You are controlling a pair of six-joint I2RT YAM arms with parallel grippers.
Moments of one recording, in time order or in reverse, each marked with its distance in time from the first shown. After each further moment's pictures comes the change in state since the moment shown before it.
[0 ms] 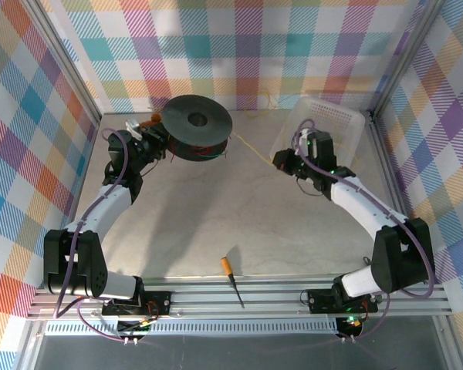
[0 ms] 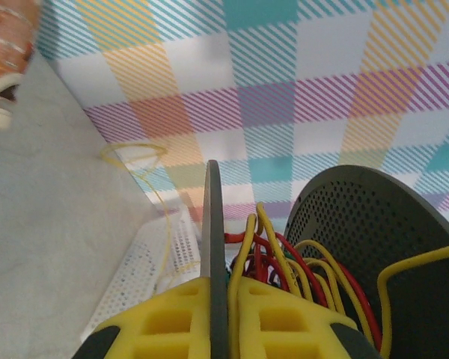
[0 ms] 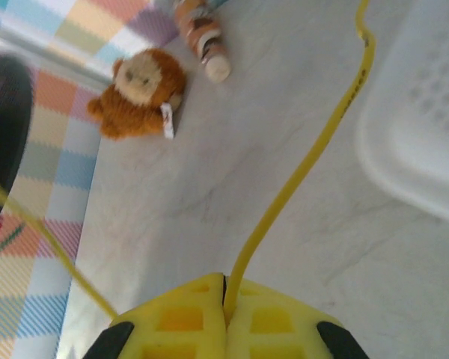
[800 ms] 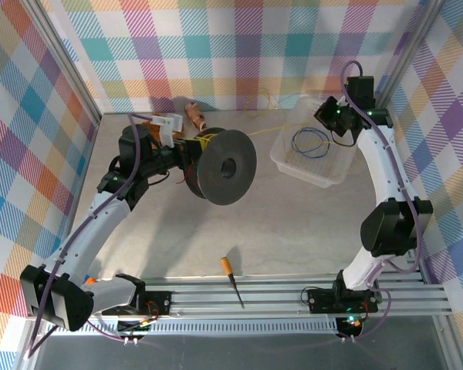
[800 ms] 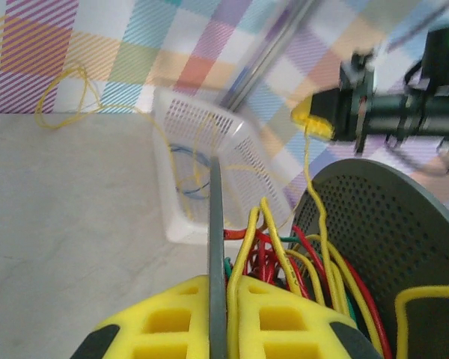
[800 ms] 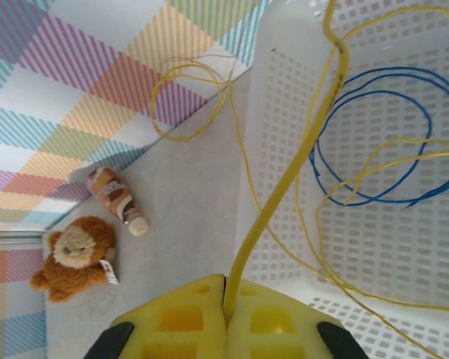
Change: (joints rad) left arm -0.227 -0.202 0.179 -0.498 0.166 0.898; right arm -0.300 0.261 0.732 -0.598 0.149 0.027
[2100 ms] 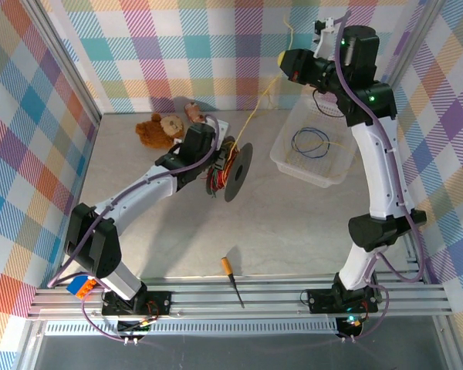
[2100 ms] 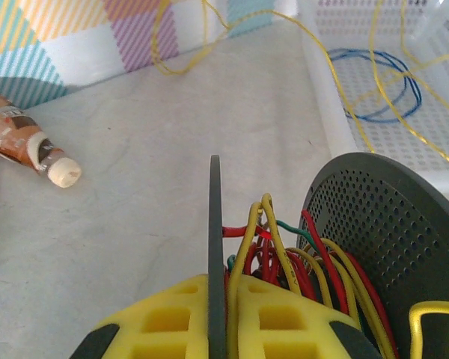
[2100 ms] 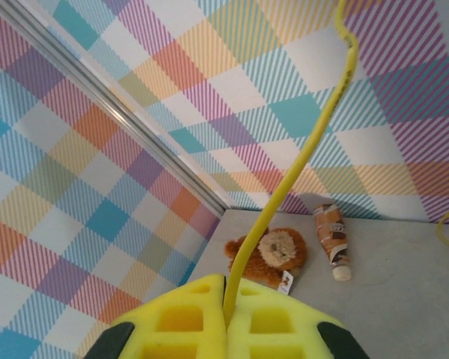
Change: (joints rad) left arm -0.304 0.410 0.225 -0.180 -0.645 0.437; right arm 0.246 0.113 0.681 -0.069 -0.221 -0.146
